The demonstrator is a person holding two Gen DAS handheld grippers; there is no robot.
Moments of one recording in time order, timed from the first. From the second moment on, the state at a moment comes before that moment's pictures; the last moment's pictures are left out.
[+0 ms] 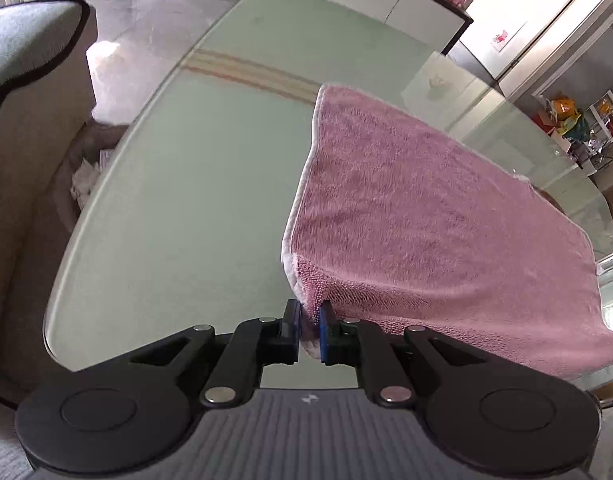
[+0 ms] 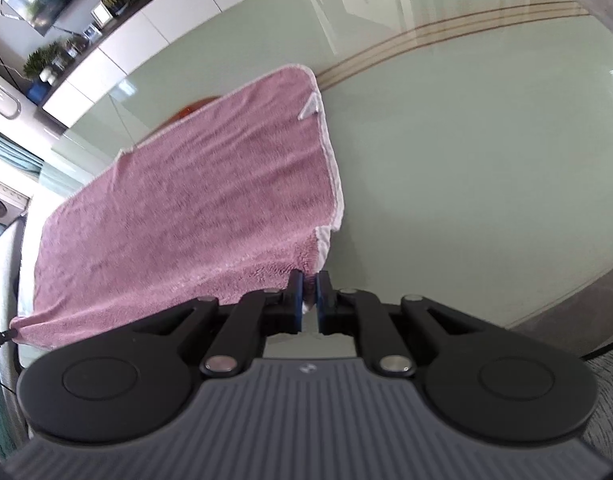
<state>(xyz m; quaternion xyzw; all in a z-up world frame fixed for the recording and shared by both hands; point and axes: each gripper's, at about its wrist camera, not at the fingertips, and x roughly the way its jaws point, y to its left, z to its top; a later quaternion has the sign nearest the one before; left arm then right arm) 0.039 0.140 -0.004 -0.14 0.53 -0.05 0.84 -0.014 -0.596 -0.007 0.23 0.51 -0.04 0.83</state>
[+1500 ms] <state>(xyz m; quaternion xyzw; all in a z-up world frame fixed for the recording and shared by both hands) 0.201 0.144 -0.014 -0.25 0.55 0.00 0.80 0.154 -0.624 -0.012 0.32 0.49 -0.09 0.81</state>
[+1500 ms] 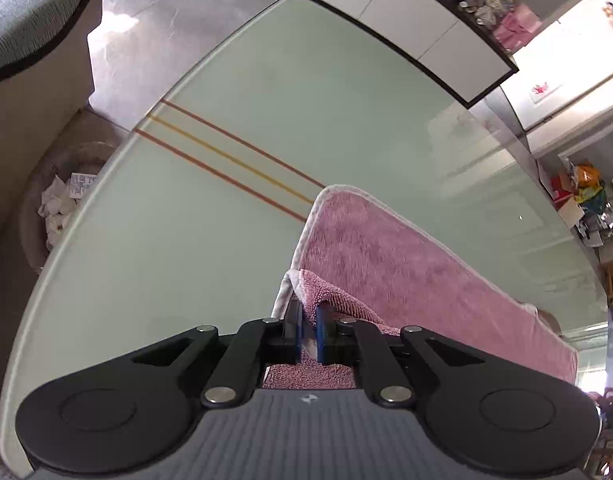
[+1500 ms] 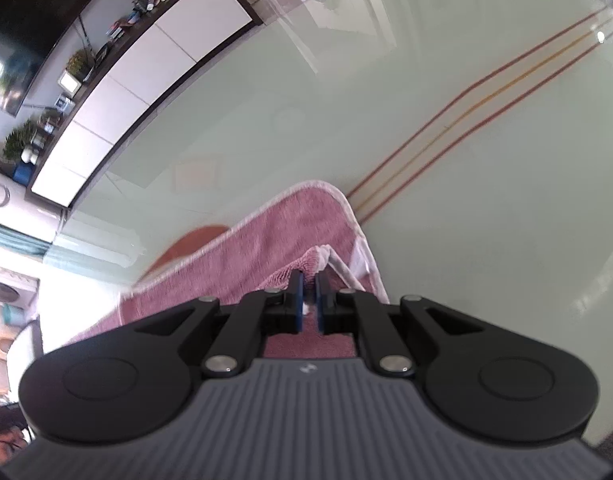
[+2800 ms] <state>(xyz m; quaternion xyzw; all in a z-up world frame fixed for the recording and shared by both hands) 0.275 0.143 -0.024 -0.32 0.52 -0.01 0.79 0.196 -0.658 -0.038 0.39 0.46 -0.07 0.79</state>
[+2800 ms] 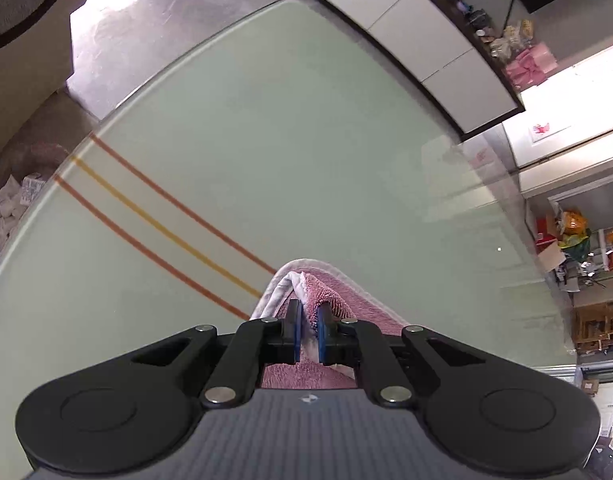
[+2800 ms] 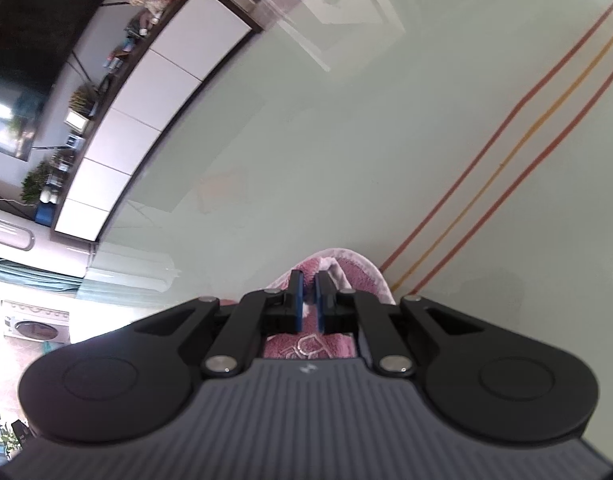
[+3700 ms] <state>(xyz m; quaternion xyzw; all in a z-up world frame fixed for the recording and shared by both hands) 0.314 0.150 -0.037 -0.36 0.50 0.01 0.78 0.210 -0.687 -0.061 0.49 0.41 -0.09 0.77</state>
